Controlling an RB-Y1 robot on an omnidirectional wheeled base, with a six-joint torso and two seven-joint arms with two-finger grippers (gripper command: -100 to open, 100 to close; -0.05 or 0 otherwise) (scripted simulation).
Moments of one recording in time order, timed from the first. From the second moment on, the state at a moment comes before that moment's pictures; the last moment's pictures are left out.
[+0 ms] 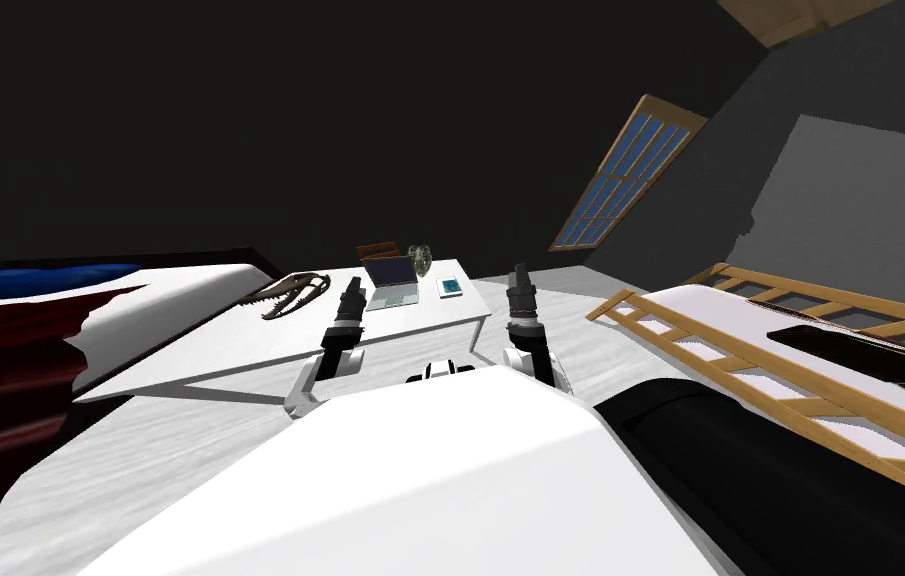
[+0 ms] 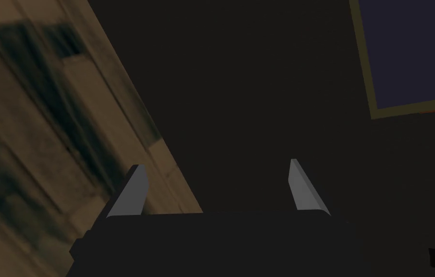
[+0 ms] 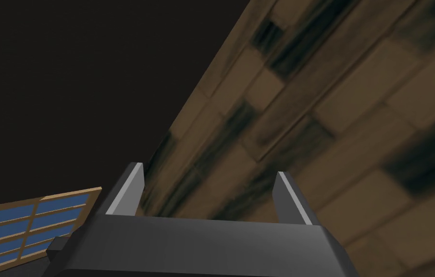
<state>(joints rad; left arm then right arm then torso) 0.19 0.20 0.08 -1.94 -0.22 -0.30 0.05 0.54 -0.03 -0.01 -2.38 0.10 -0.44 0.17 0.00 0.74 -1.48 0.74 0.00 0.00</state>
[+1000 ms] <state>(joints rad) 0.01 0.27 0.18 -1.65 -0.29 -0.23 0.07 0.54 -0.03 -0.01 -2.38 0.10 -0.44 0.17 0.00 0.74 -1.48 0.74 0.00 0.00</state>
